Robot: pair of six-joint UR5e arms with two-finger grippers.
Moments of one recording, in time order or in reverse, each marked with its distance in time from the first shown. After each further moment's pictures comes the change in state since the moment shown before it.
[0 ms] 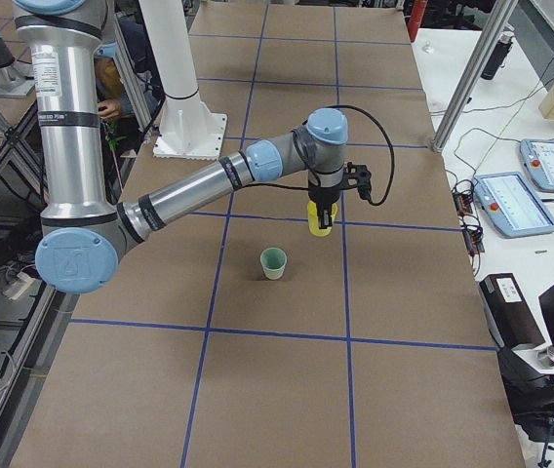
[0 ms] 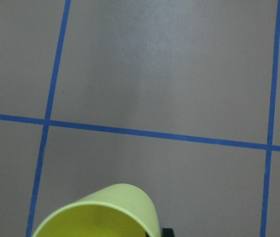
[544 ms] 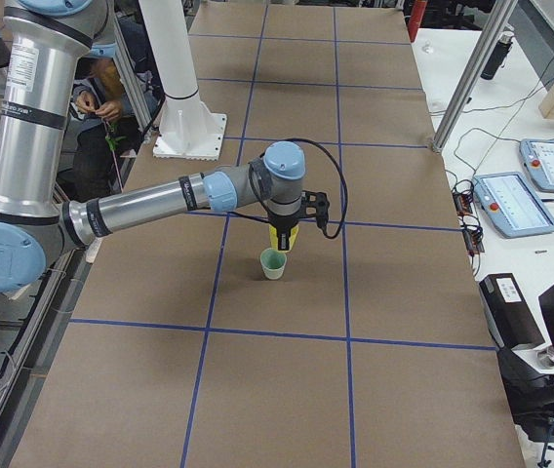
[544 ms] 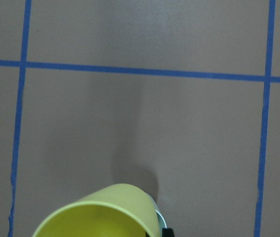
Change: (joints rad) left arm 0.001 -0.007 -0.010 -0.038 0.000 -0.001; right arm -0.038 -0.272 0.050 0.243 0.073 0.081
